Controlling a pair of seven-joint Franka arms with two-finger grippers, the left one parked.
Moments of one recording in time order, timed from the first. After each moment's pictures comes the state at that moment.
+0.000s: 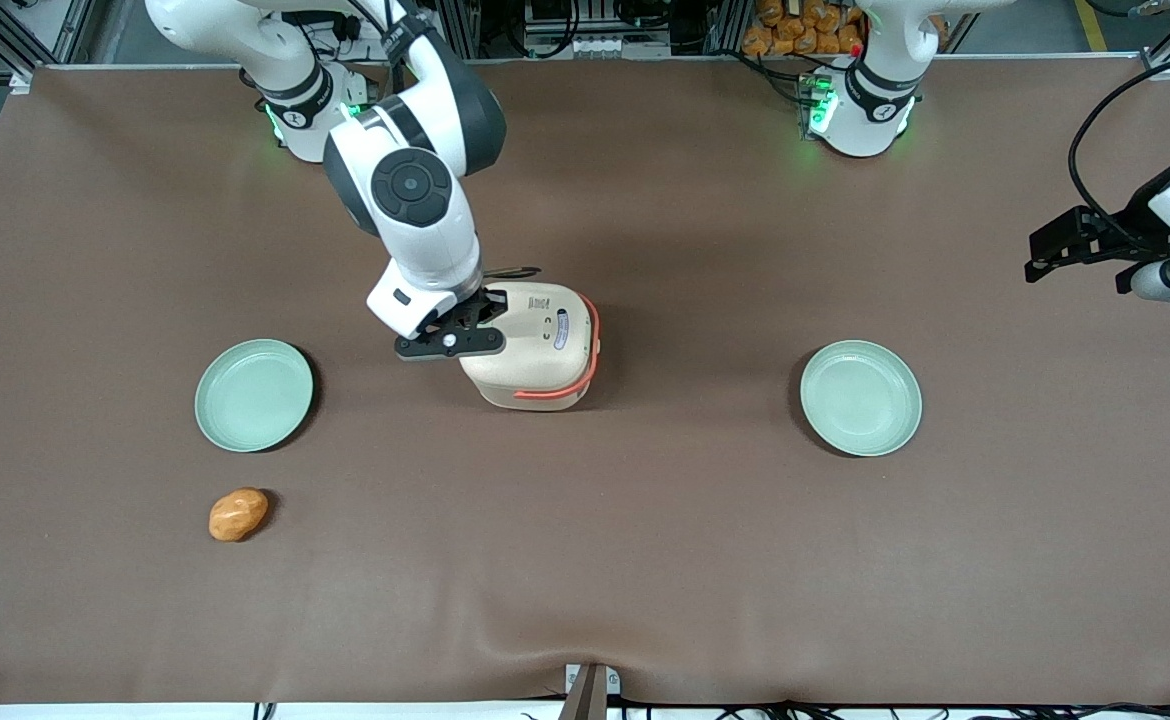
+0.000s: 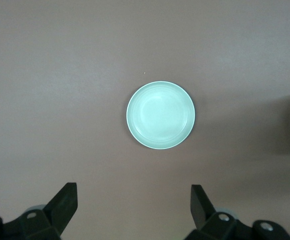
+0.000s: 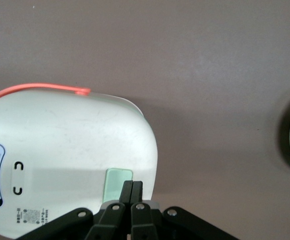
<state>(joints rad) 0.81 0.34 -0.21 -1.70 0.05 1.95 0.48</state>
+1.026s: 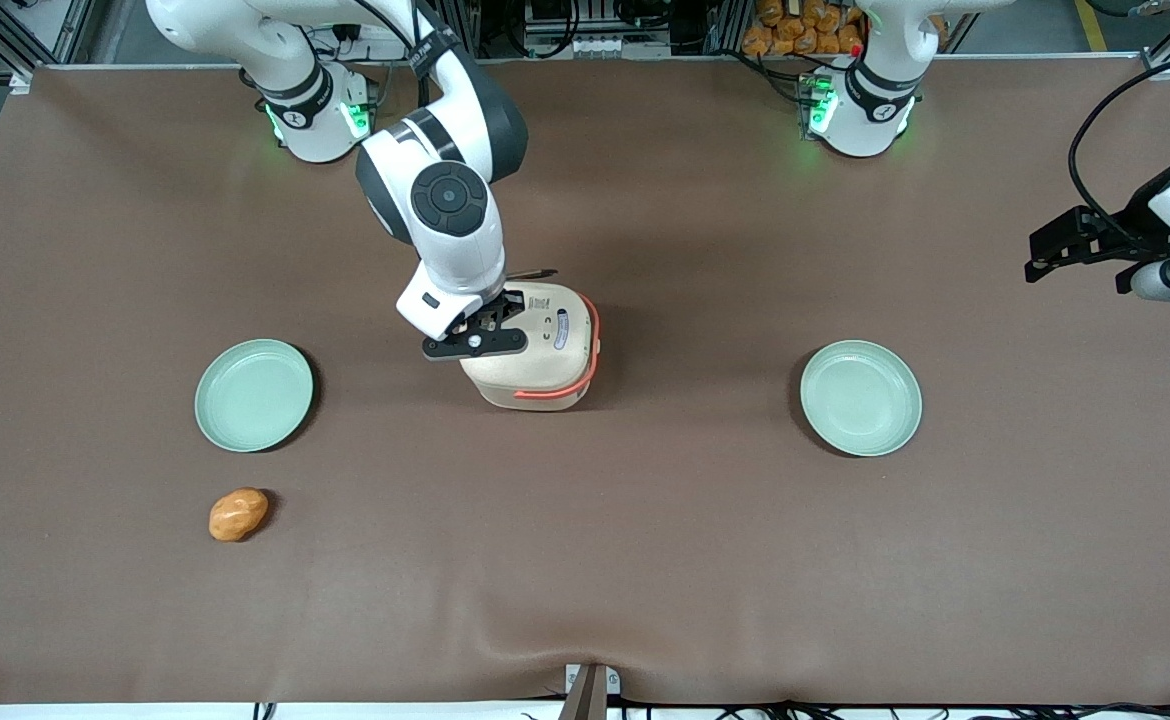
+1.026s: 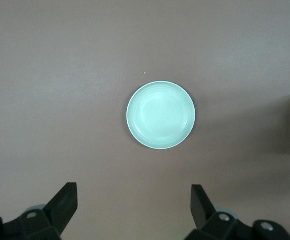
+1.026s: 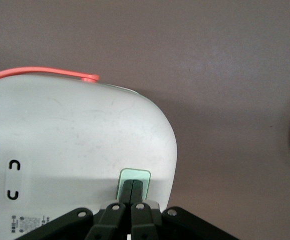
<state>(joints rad) 0.84 0.38 -0.21 -1.70 0.05 1.97 0.50</state>
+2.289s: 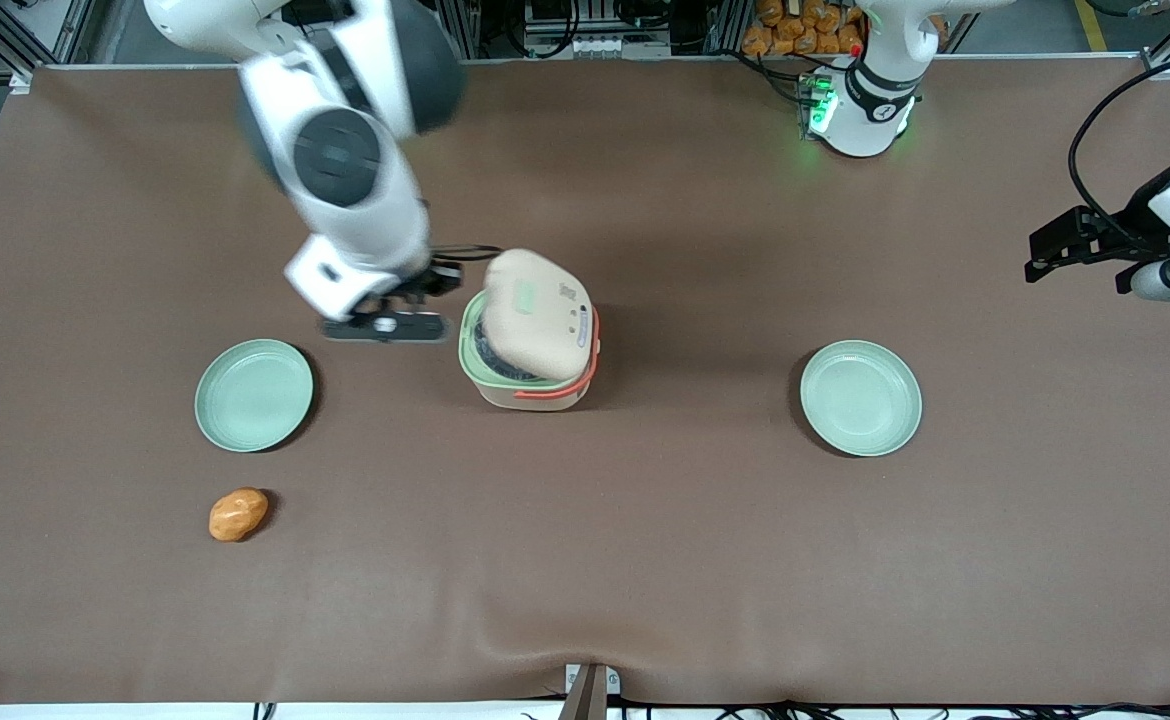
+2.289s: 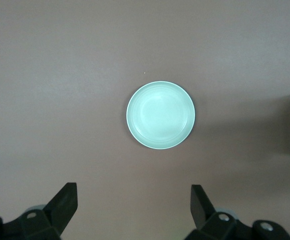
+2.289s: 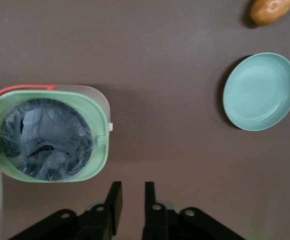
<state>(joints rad) 0.70 0.31 -0.24 -1.38 0.07 1.50 0.48</state>
